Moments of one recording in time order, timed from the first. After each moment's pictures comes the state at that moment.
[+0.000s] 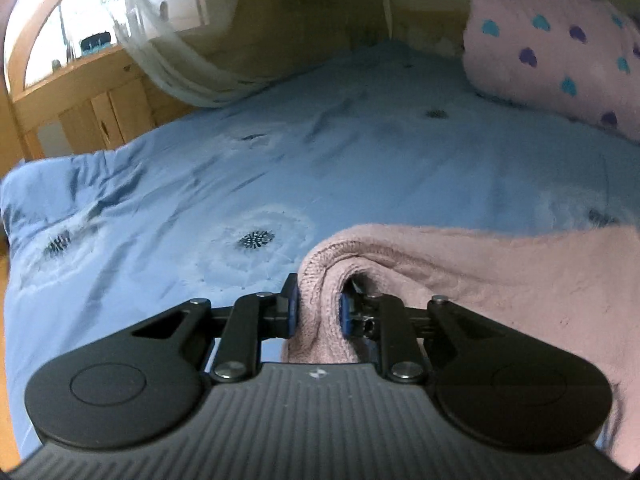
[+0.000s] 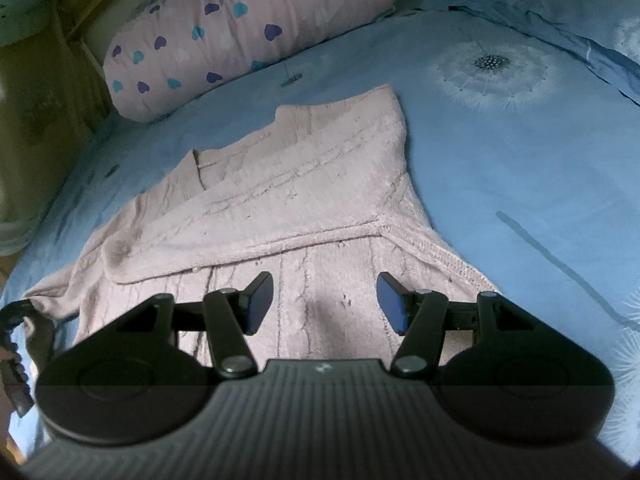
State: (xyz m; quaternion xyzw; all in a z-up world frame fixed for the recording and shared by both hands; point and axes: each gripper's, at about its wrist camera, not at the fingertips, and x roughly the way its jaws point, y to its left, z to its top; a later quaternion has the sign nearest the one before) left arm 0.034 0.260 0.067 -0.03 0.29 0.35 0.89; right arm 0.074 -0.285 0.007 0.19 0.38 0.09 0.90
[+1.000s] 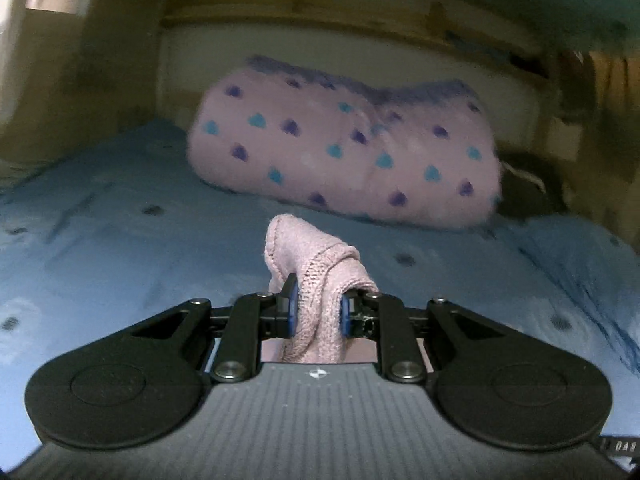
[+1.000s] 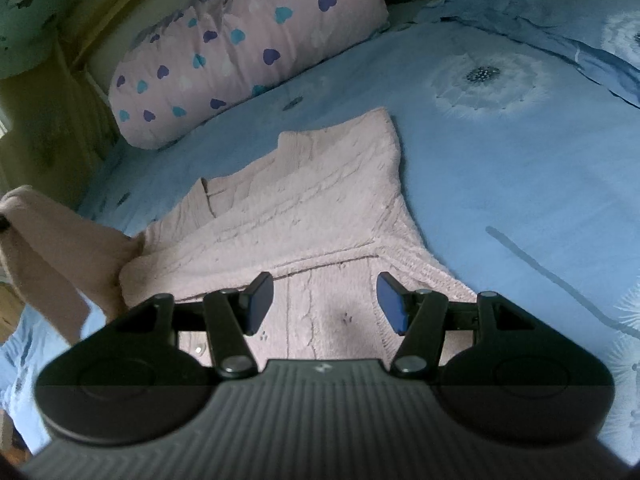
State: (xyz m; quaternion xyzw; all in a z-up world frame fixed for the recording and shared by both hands) left arm 0.045 0.014 0.177 -0.05 0.20 0.02 0.98; right arm 0.068 -0.303 0.020 0.23 0.35 0.09 0.90
